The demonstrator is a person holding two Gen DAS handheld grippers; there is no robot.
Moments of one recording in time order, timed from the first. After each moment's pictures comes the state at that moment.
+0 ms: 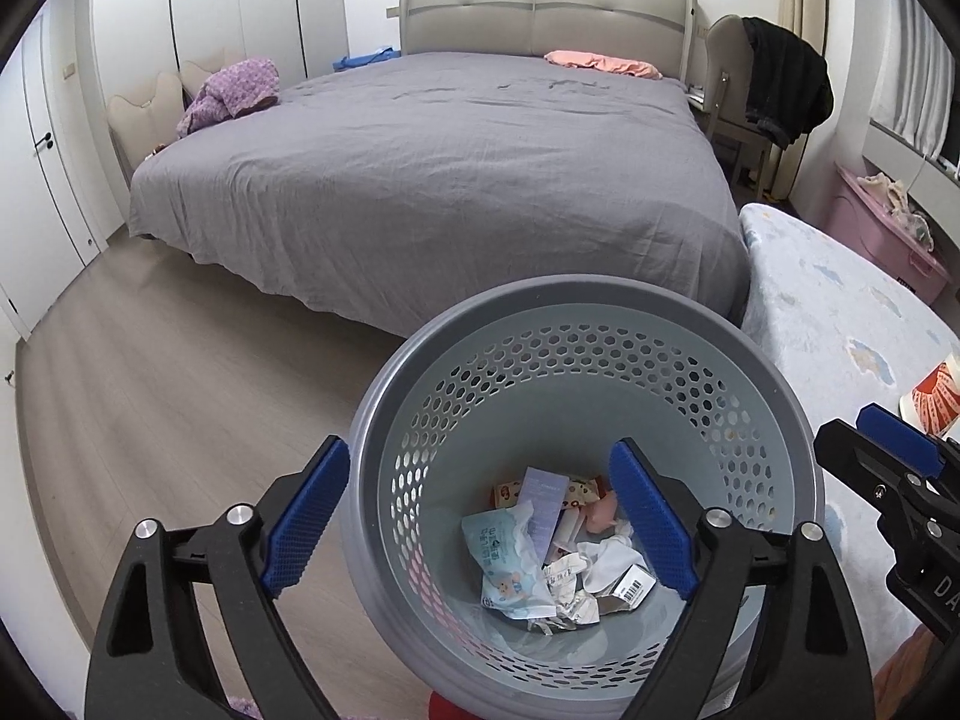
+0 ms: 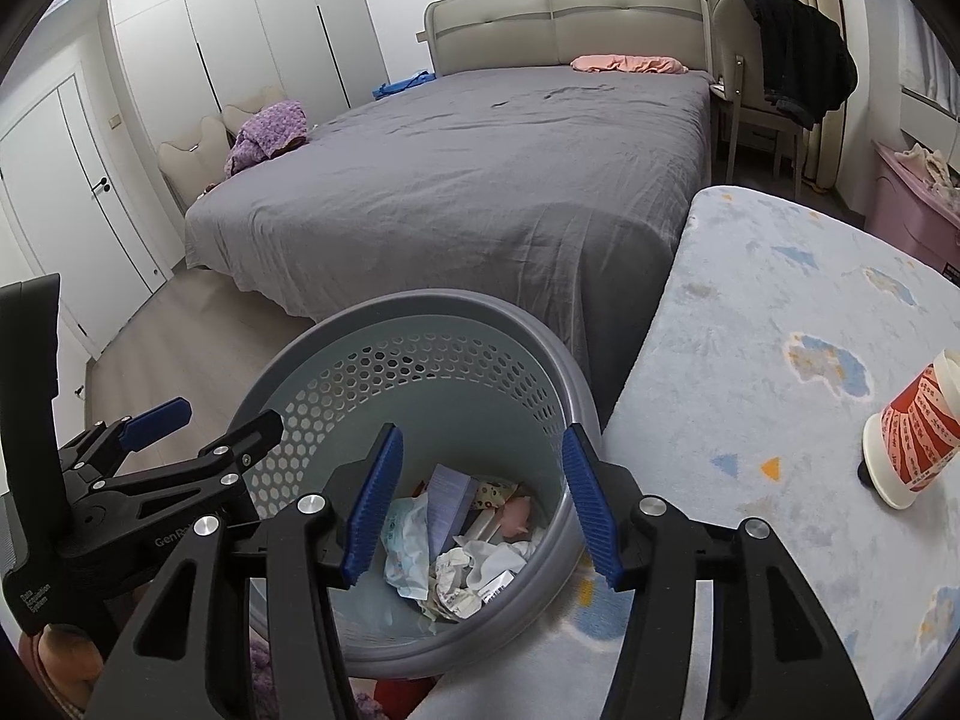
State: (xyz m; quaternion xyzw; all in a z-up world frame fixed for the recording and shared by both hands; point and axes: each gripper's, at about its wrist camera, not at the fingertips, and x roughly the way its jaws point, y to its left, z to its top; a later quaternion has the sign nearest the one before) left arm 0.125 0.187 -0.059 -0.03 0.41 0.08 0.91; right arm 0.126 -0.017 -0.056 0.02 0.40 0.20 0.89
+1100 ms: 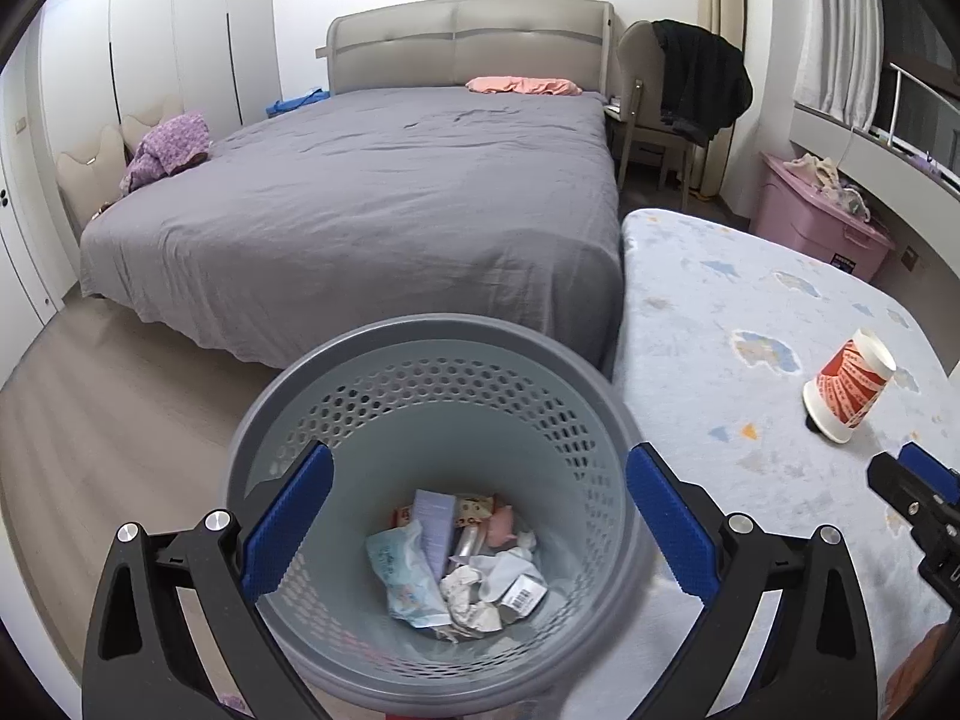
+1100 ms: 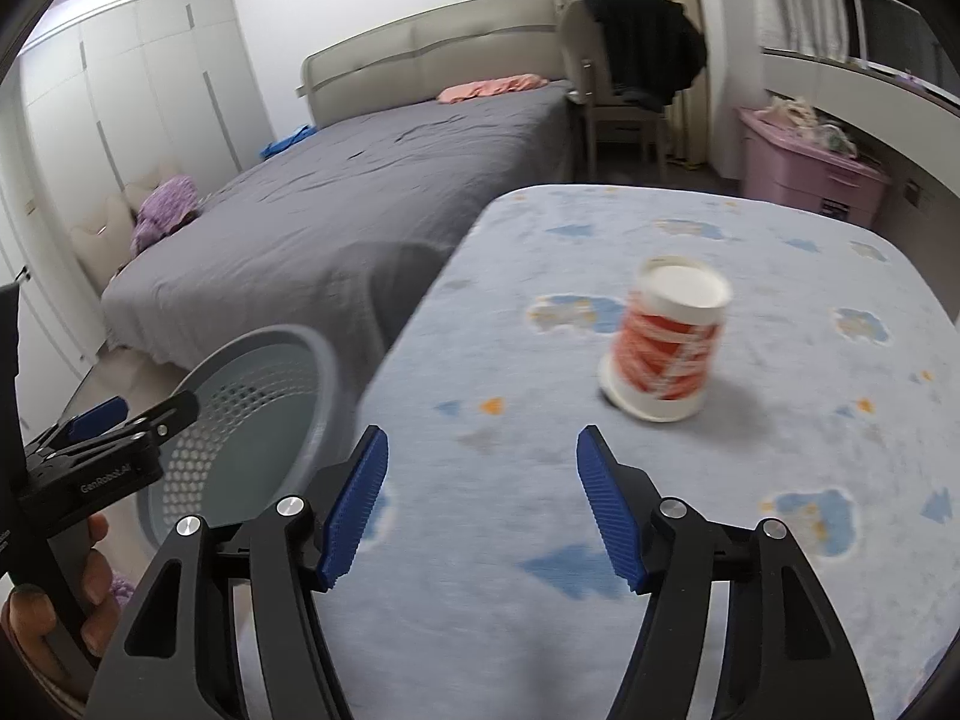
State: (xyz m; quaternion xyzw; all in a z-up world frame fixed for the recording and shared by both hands) left arm 0.115 0.090 -0.031 0.00 0.37 0.01 0.93; right arm 0.070 -0.165 -0.041 0.07 0.37 0.06 0.92
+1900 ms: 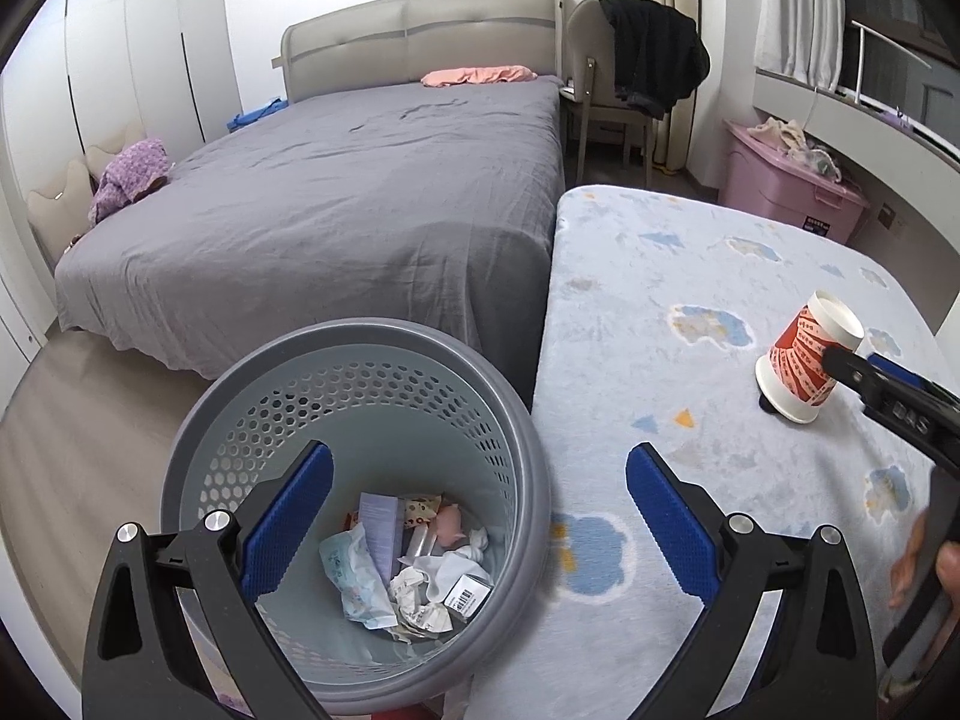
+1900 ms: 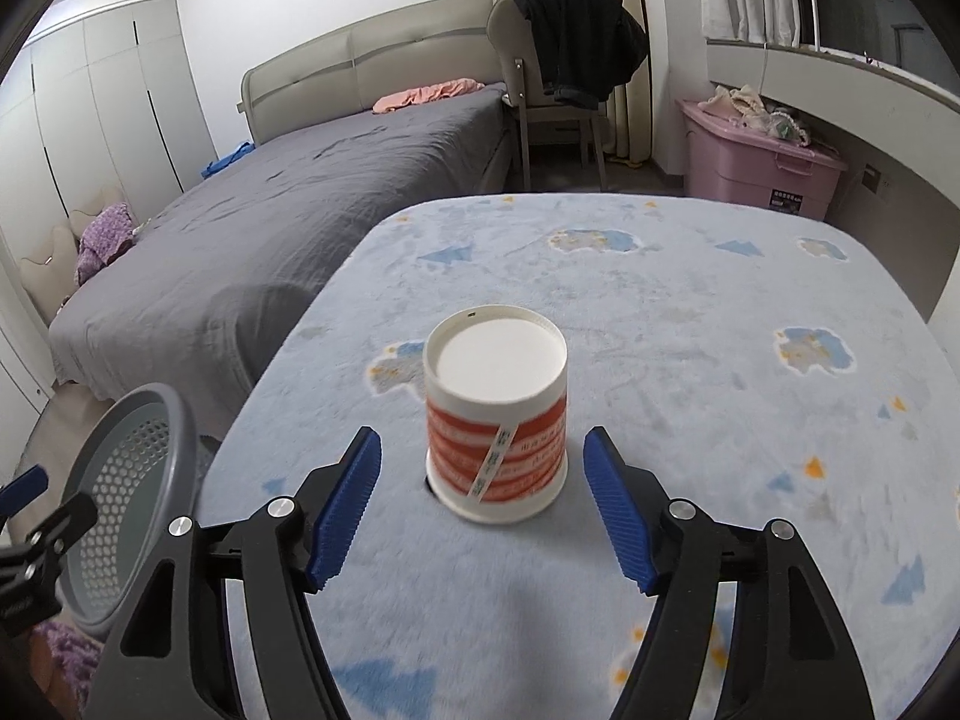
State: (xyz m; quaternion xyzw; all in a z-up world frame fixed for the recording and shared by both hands) left arm 0.124 0.030 -0.037 0.04 0.38 -0.02 0.92; right arm 0.139 -0.243 -0.066 0.08 0.38 0.01 0.92
